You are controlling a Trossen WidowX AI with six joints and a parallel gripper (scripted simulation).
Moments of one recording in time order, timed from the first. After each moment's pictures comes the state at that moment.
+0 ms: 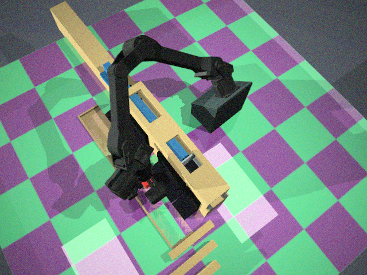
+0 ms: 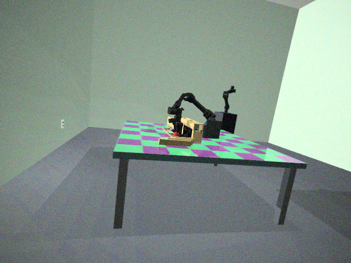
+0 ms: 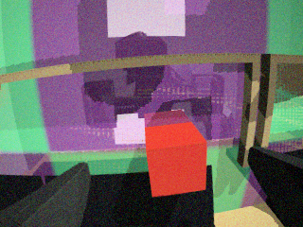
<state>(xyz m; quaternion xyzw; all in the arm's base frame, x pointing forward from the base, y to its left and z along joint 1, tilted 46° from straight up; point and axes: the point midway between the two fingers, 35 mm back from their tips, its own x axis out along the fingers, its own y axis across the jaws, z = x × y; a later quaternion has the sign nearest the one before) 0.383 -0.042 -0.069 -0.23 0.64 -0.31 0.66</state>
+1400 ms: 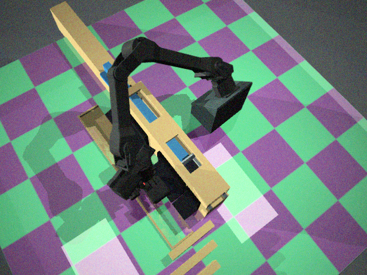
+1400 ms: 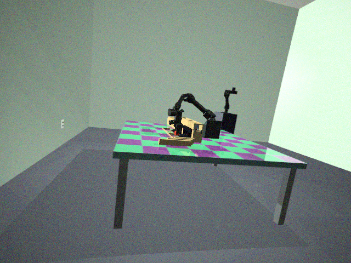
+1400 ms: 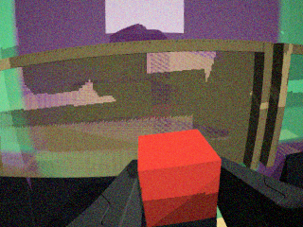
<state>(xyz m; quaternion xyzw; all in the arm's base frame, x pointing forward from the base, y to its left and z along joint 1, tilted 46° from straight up) 0.376 -0.053 -0.078 -0.24 0.65 -0.31 0.65</state>
